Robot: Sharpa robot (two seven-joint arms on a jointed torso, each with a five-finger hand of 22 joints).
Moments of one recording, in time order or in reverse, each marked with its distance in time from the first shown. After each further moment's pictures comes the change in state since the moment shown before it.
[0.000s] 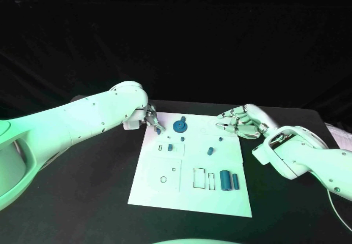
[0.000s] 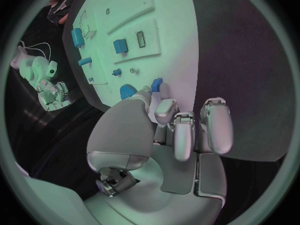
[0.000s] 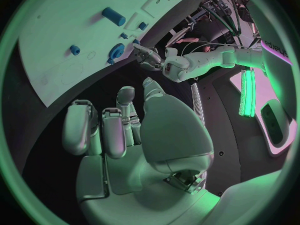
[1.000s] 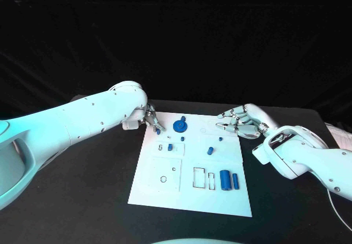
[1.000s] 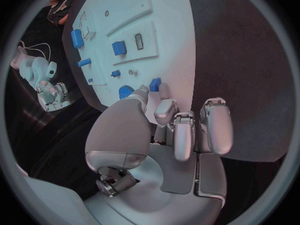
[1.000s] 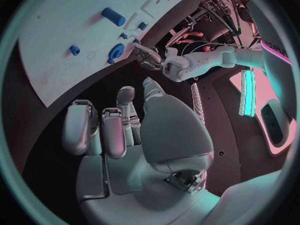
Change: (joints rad) left arm -0.001 -0.005 -0.001 0.000 0.000 0.009 -0.003; left_hand -0.058 -0.042 -0.039 0.019 0.000 0.004 -0.004 0.008 0.010 0.004 -0.004 0.006 0.003 0.000 0.000 0.000 0.000 0.000 0.004 -0.004 0.000 0.000; right arm 0.000 0.000 0.000 0.000 0.001 0.002 0.000; right_hand 0.000 0.000 0.000 0.000 0.000 0.000 0.000 0.000 0.000 0.000 0.000 0.000 0.000 0.000 0.000 0.000 0.000 0.000 0.000 0.000 0.000 0.000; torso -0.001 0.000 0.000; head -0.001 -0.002
